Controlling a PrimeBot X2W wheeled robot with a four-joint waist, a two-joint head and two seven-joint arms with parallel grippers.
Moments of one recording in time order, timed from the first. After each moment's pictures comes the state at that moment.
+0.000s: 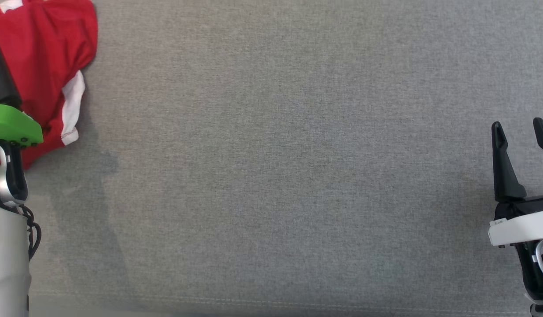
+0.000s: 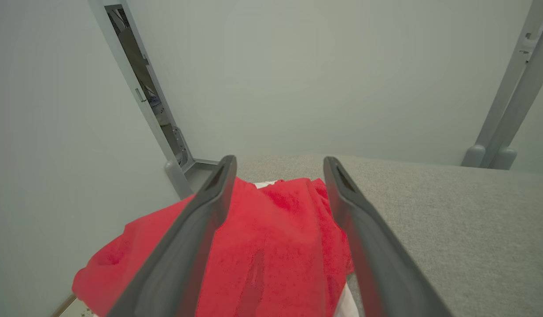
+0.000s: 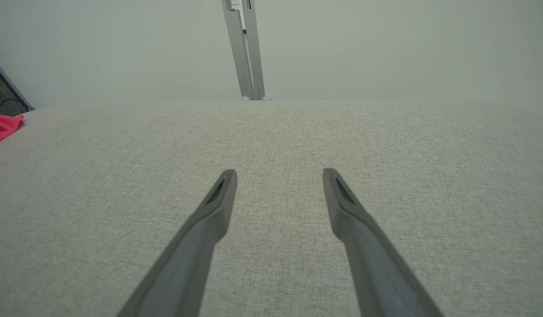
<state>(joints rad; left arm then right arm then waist) -0.66 0.34 0.03 0.42 -0.36 0.04 -0.11 -0.07 -0.23 -0.13 -0.17 0.27 0.13 -0.07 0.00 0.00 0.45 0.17</state>
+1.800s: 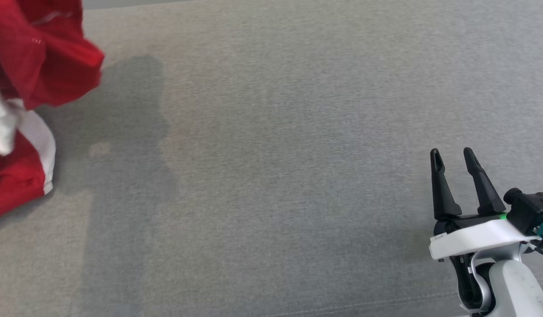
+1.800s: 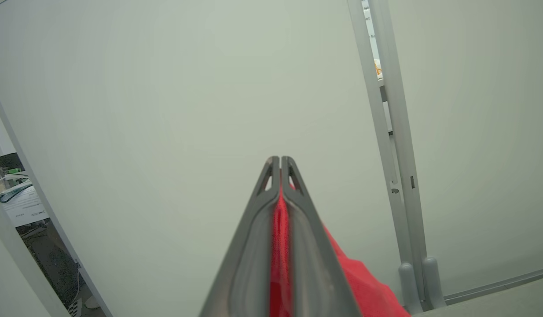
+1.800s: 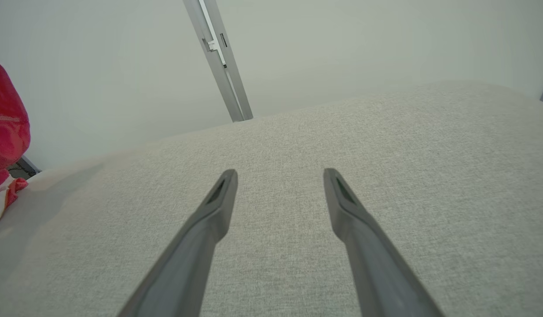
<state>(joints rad) -0.98 0.48 -0.15 0.25 -0.28 -0.02 0.05 -0.10 -0.11 -0.01 0.06 0.32 0.13 -0.20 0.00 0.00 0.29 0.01</state>
